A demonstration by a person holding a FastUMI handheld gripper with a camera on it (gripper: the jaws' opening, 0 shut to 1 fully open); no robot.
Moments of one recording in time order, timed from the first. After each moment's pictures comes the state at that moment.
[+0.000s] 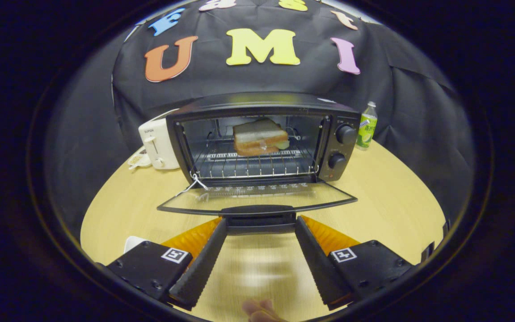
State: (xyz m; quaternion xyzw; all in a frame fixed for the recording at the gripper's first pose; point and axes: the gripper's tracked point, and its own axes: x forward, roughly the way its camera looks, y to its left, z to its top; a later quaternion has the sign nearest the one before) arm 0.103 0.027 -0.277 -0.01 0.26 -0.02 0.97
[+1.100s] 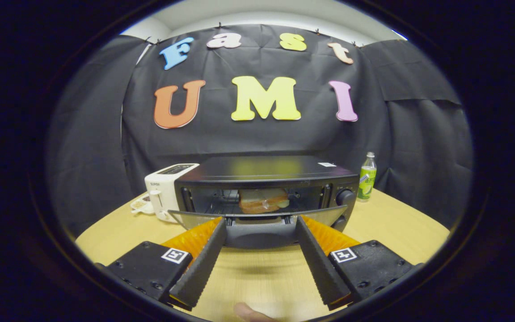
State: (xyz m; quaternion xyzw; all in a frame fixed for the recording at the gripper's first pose) arm 0.153 0.035 -0.205 -0.01 0.06 0.00 1.00
